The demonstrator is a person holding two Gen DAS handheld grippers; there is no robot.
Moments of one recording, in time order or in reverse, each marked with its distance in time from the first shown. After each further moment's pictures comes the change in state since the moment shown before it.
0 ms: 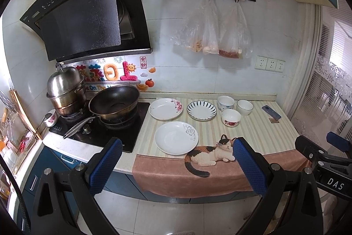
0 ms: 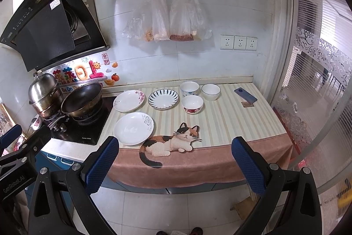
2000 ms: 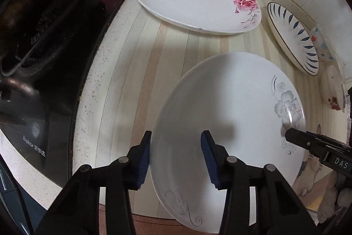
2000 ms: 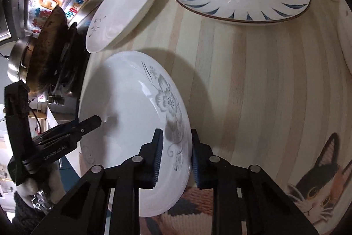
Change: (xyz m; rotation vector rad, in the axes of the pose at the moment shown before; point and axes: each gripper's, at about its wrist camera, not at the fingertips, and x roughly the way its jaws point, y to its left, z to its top) left arm 0.549 0.103 -0.082 -0.166 0.765 -0.046; right arm 0.664 0.100 -0.040 0.039 0.794 0.451
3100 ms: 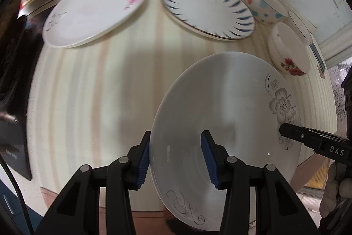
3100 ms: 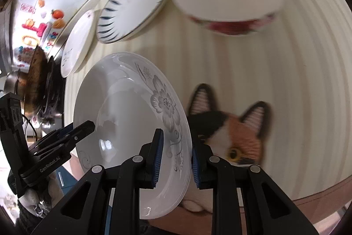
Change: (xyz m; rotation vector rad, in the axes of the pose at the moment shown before) left arm -0.015 -0.143 -0.022 0.196 0.001 -0.086; right arm -0.103 -0.125 -0.064 0.211 -0.071 -0.071
